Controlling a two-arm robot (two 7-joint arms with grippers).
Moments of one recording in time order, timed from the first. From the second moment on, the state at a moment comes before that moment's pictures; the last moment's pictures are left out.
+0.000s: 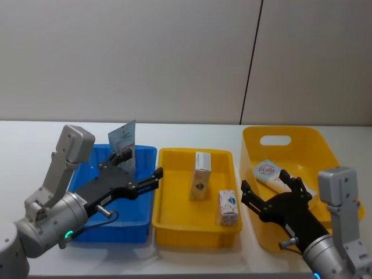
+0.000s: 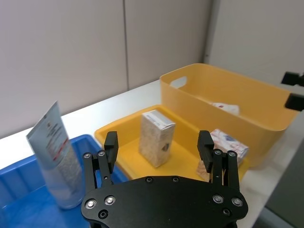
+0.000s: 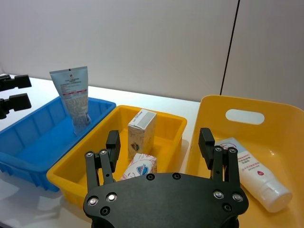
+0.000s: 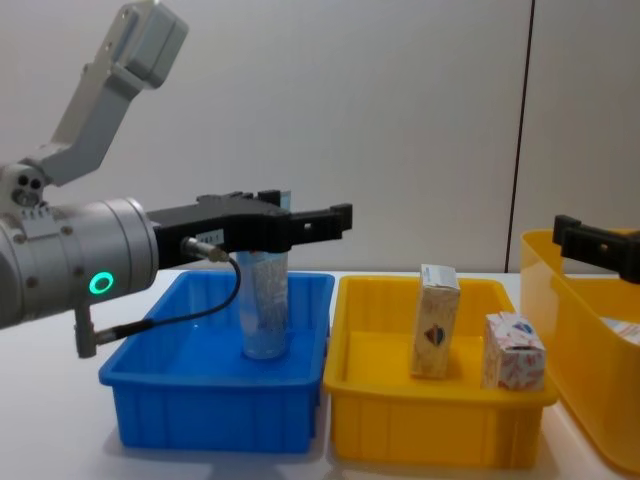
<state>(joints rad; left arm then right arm) -0.44 0.32 0.44 -1.39 -0.44 0.04 -0.46 -0.01 0.34 -0.23 -1.77 0.29 0.04 0.07</state>
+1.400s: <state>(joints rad) -0.24 0.38 0.45 -1.63 -0.20 0.01 -0.01 -0.04 0.36 -0.22 -1.83 0.32 0.21 0.10</state>
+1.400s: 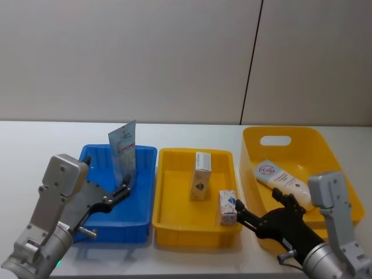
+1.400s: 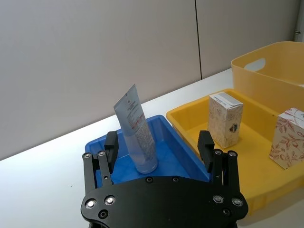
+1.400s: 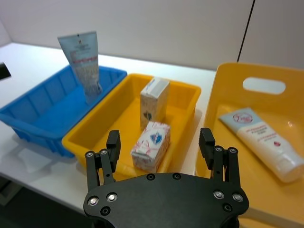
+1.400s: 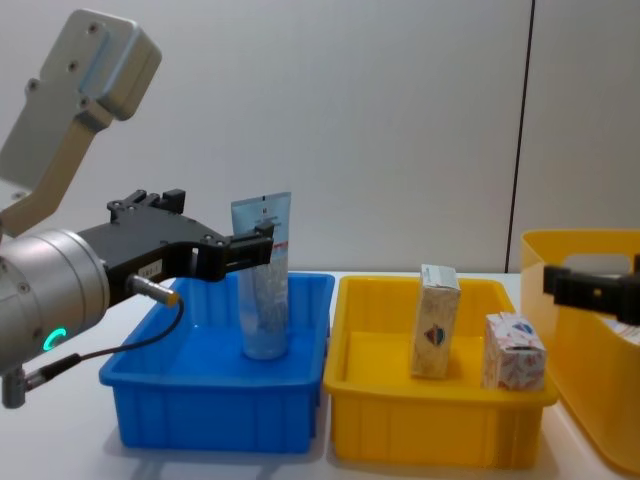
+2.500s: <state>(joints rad) -0.24 0.38 0.45 -1.63 -0.20 0.01 -0.01 0.03 0.27 -0.31 -1.75 0.23 0.39 0.02</state>
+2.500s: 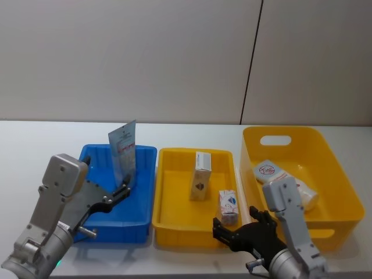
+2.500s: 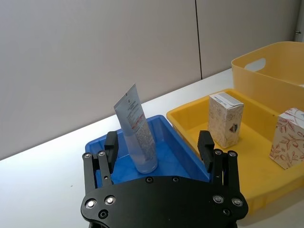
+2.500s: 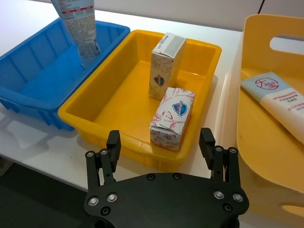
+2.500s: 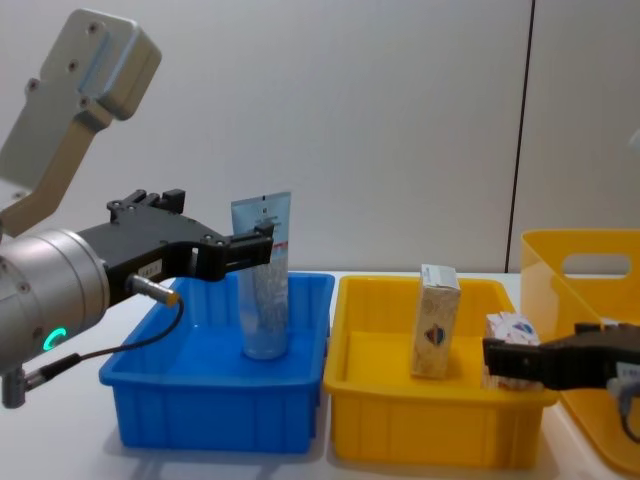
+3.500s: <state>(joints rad) -0.24 0.38 0.45 -1.63 -0.20 0.01 -0.01 0.10 0.15 -0.35 -1.62 0.14 0.37 -0.10</state>
